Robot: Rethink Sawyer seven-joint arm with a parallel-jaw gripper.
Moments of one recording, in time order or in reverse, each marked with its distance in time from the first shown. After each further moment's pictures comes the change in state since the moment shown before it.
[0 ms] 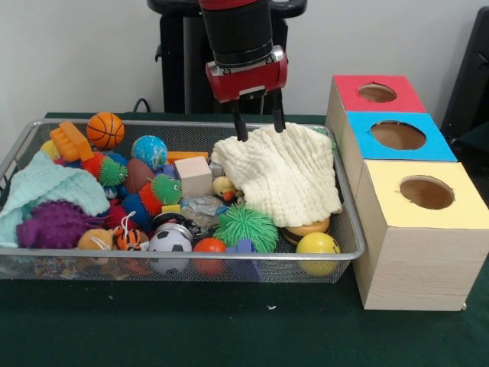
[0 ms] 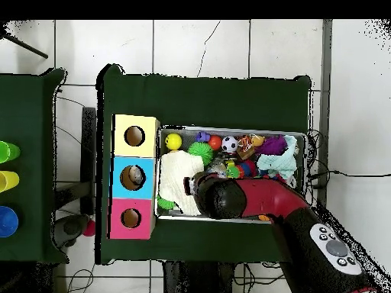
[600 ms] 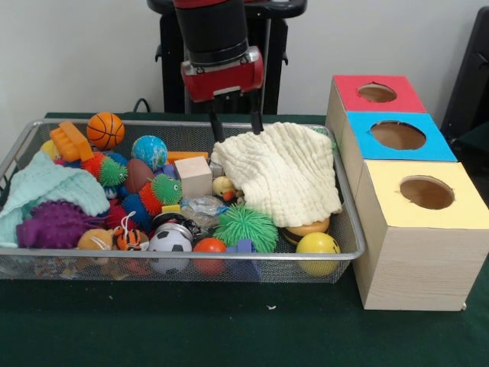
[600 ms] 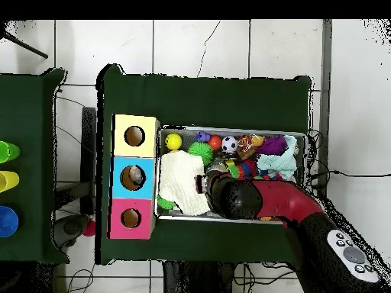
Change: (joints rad) arm -0.068 0.000 0.006 -0.007 -0.001 0.000 0.000
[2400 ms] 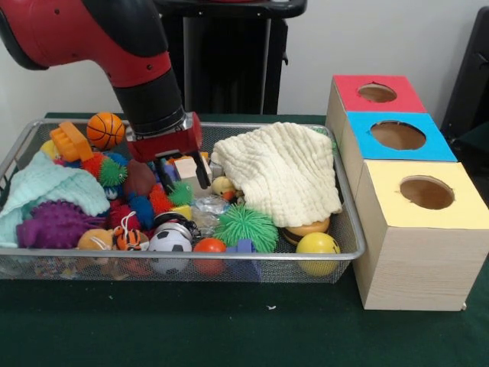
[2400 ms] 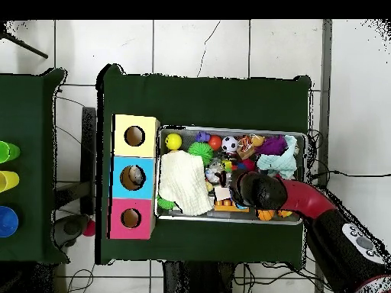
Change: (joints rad) arm -0.145 0.288 0.003 -0.175 -0.115 0.000 0.000
